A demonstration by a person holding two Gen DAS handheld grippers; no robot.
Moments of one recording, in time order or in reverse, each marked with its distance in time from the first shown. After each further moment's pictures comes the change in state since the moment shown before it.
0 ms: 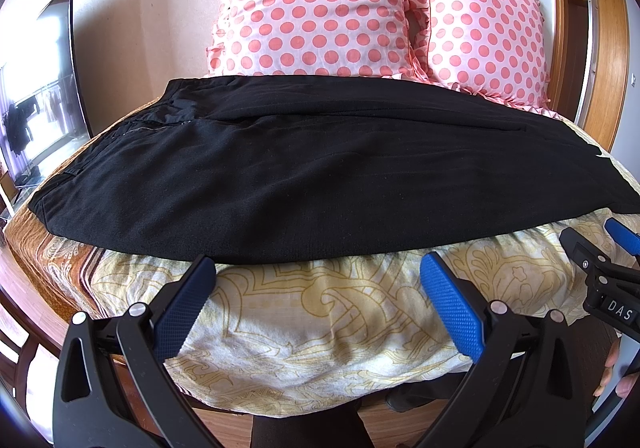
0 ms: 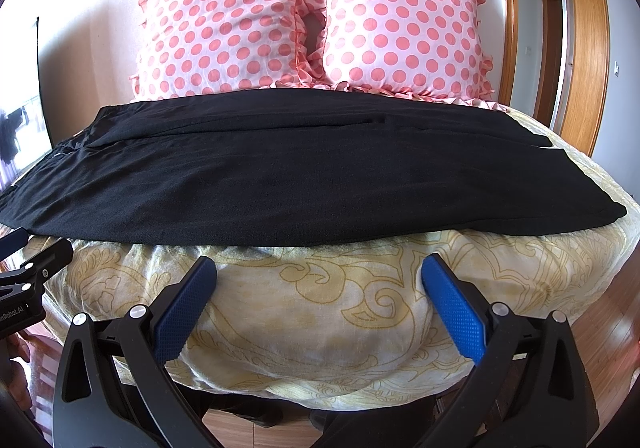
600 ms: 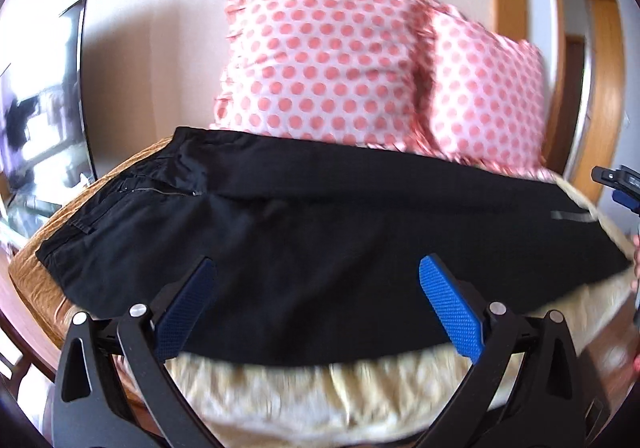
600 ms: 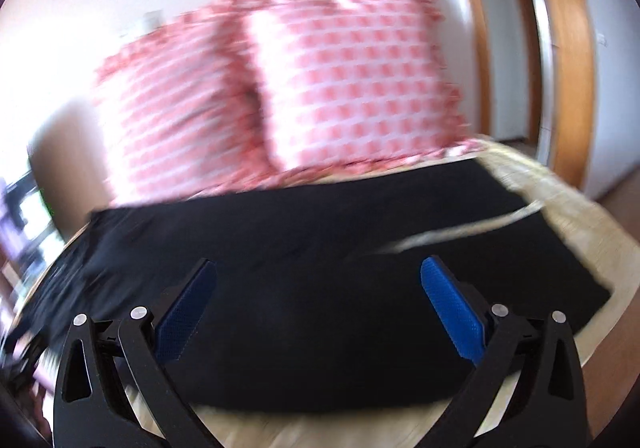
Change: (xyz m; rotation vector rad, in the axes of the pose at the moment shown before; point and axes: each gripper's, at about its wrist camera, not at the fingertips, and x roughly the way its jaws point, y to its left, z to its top) left arm -0.022 0.024 0.064 -0.084 -0.142 -0.026; right arm 0.032 -0.146 0.156 0.214 -0.052 -0.059
